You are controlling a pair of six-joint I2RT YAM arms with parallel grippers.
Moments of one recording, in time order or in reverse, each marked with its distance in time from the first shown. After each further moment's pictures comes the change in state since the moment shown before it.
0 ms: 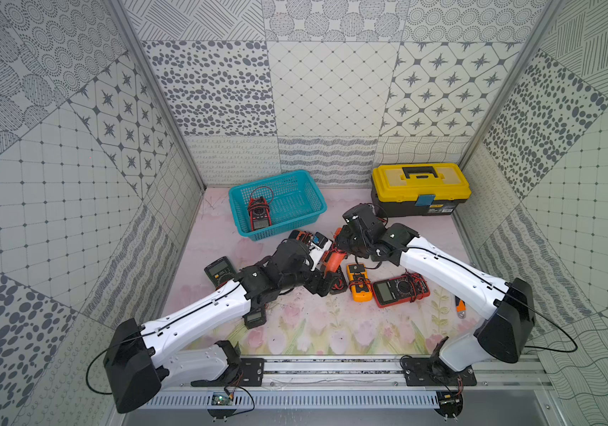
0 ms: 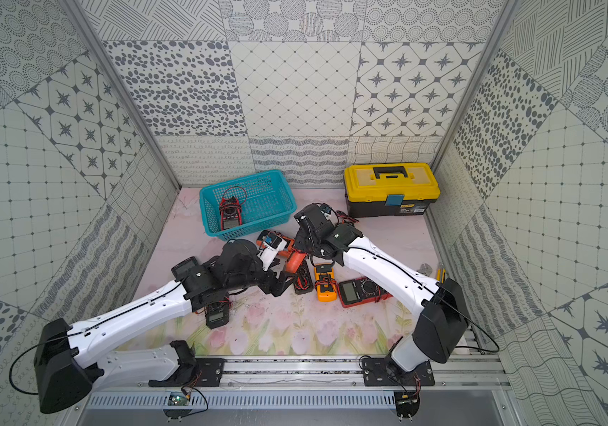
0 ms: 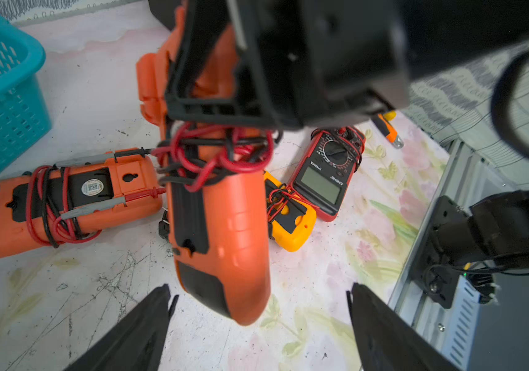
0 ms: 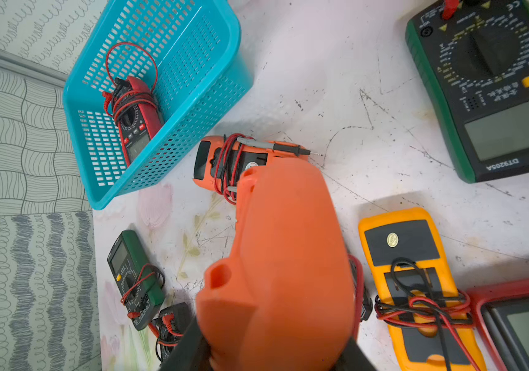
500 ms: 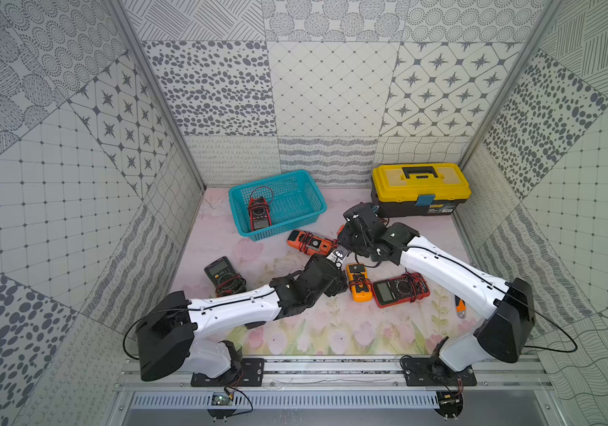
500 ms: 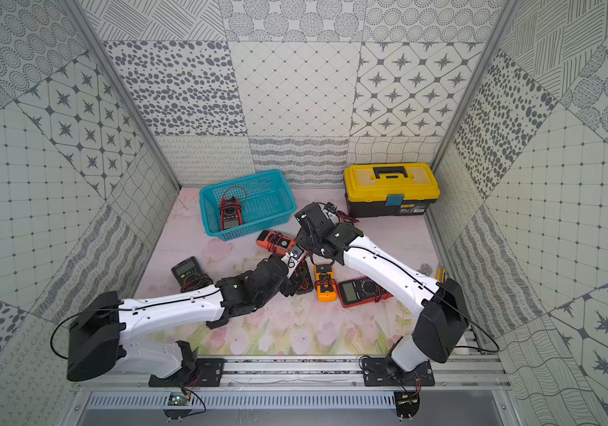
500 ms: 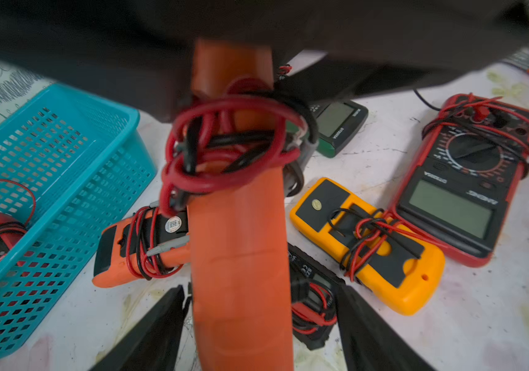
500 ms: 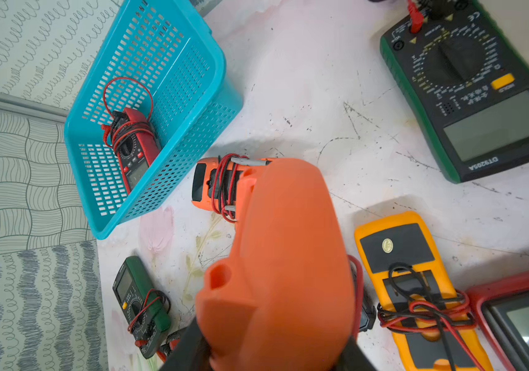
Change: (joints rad) left arm -0.148 0.238 -0.025 0.278 -0.516 0.175; right arm -0.004 -0.002 0.002 0.004 0.053 0.059
